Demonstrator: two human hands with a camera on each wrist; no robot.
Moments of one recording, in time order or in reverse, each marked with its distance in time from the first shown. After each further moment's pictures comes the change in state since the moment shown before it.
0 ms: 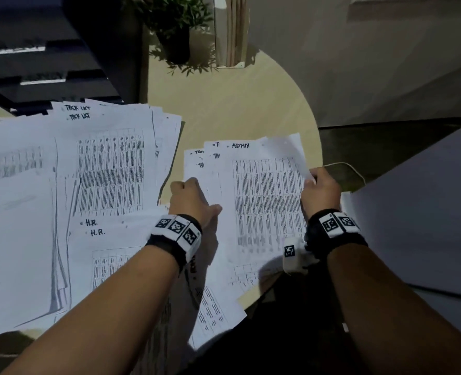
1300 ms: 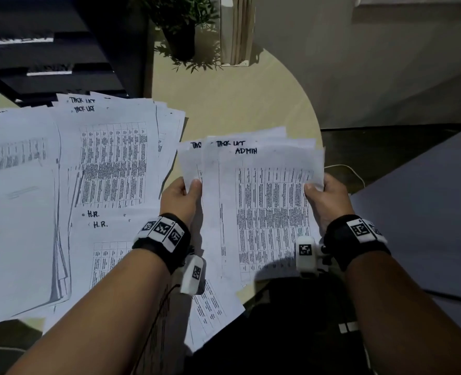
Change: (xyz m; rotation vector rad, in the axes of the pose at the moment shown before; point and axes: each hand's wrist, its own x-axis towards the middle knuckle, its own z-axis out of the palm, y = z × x) left_hand -0.008 -0.021 0.003 -0.776 0.196 -0.011; right_hand -0.013 0.016 -0.022 0.479 -0.282 0.051
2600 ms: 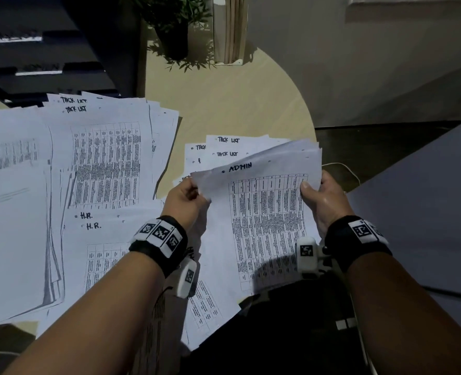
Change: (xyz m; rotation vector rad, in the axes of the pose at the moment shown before) left_hand -0.012 0.002 0.011 -0.149 -0.202 0.033; right_hand -0.003 0.001 -0.010 0.128 -0.124 0.034
